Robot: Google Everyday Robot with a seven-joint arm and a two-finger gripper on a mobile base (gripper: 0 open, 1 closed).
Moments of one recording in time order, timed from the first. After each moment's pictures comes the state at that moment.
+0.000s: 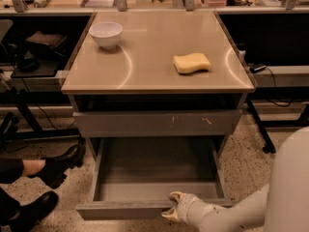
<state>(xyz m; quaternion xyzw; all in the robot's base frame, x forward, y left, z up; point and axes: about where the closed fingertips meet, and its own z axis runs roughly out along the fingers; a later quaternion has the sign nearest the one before) 0.436 -0.070 0.413 -0.50 0.77 0.05 0.38</state>
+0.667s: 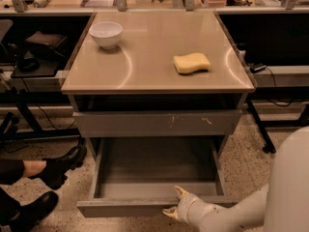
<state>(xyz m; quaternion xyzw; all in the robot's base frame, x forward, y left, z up) 0.436 -0.070 0.413 -0.50 0.77 0.05 0.38</state>
